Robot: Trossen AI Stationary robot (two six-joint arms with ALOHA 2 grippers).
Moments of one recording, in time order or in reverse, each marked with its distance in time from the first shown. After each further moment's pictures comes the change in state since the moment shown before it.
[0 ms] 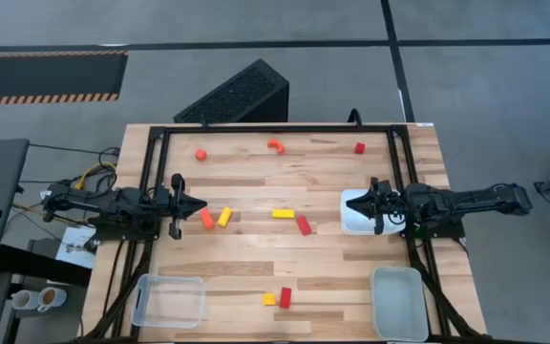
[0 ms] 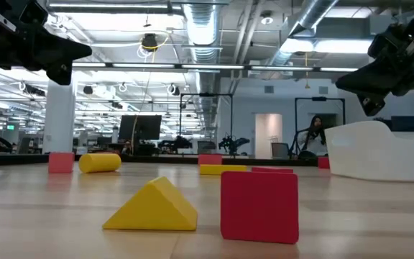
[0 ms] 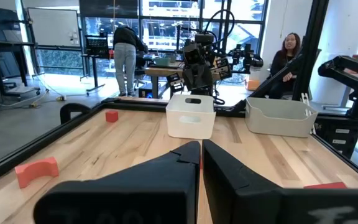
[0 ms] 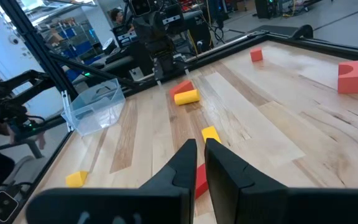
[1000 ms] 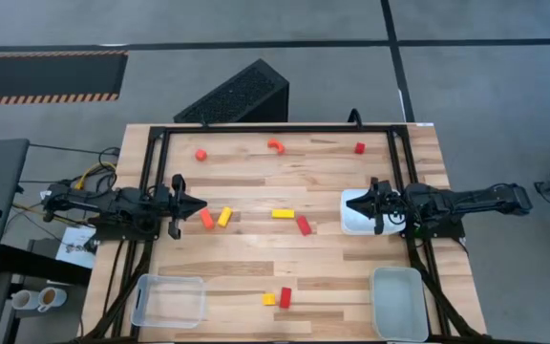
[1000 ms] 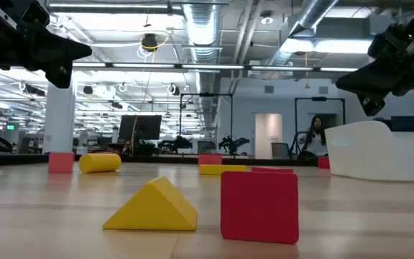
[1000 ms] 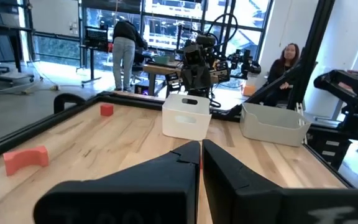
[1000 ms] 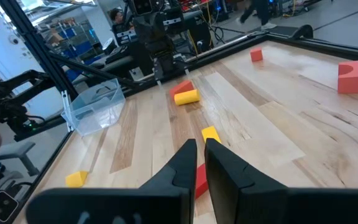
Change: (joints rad) left arm 0.000 0.000 0.000 0.001 -0.001 -0.089; right arm 0.000 0.000 0.000 0.000 0.000 0.000
